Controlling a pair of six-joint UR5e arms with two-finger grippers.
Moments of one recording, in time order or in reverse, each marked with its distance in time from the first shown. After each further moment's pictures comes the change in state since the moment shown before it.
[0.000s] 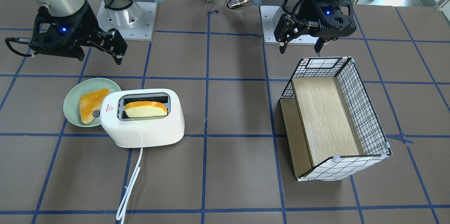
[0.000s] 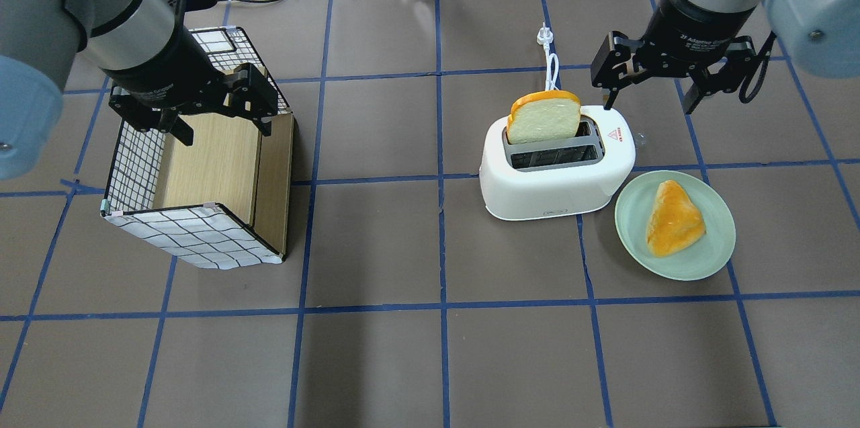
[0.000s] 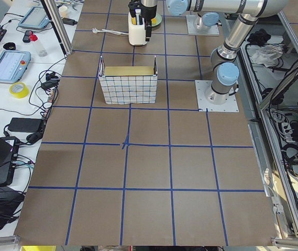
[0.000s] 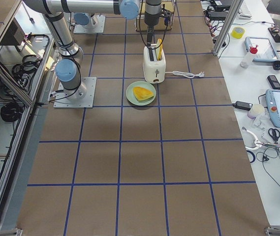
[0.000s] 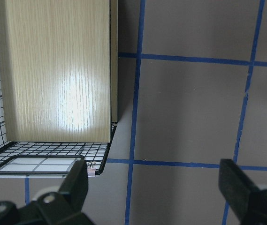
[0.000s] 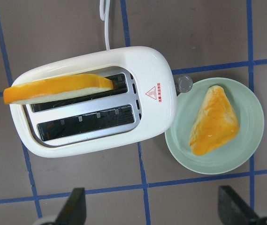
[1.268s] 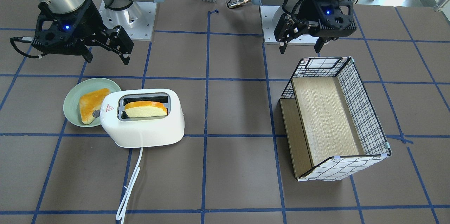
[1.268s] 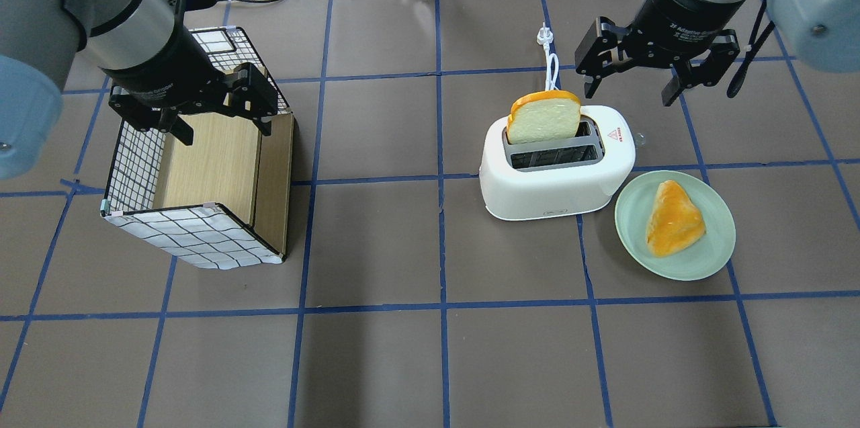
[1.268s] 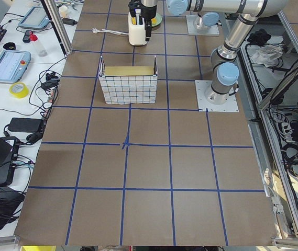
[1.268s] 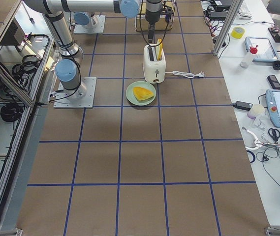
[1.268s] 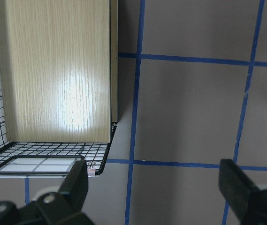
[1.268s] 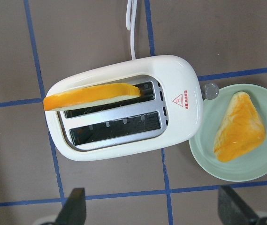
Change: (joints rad) left arm 0.000 0.000 0.001 0.000 0.000 0.000; right arm 0.002 0.003 -0.014 -0.018 0.075 0.014
